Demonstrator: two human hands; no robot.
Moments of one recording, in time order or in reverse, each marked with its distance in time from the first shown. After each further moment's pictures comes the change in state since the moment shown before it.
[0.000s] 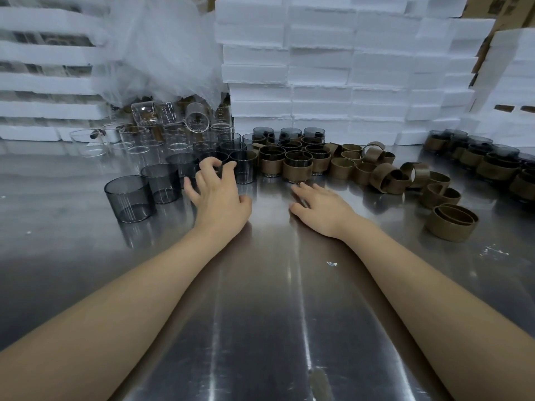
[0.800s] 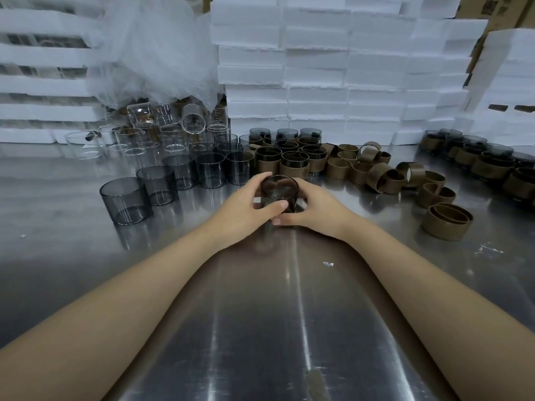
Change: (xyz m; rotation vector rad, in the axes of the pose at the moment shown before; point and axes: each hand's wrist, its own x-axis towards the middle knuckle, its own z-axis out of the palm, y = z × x) left_hand -0.005 0.013 -0.003 -0.655 -0.488 0.083; right_hand -0.016 -0.009 -0.009 0.610 0.071 -0.217
